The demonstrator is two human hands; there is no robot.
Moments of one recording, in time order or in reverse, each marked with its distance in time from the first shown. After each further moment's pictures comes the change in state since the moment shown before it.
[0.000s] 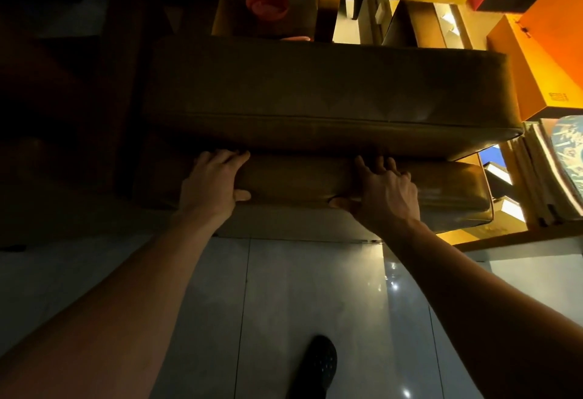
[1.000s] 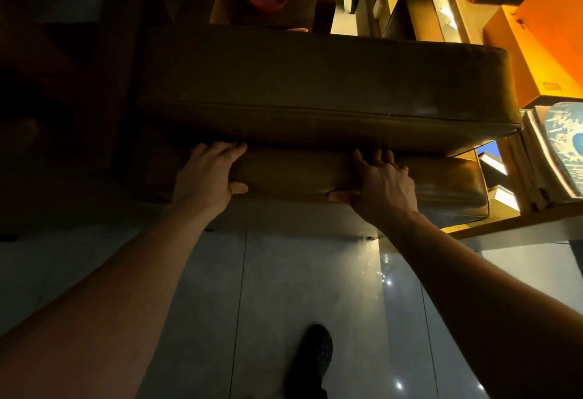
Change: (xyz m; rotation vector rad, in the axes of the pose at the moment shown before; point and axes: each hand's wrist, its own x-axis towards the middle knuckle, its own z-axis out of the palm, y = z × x) left_hand -0.022 -0.009 0.007 -0.031 0.002 0.029; right_hand -0.021 -0.004 0.004 0.004 -0.011 -0.018
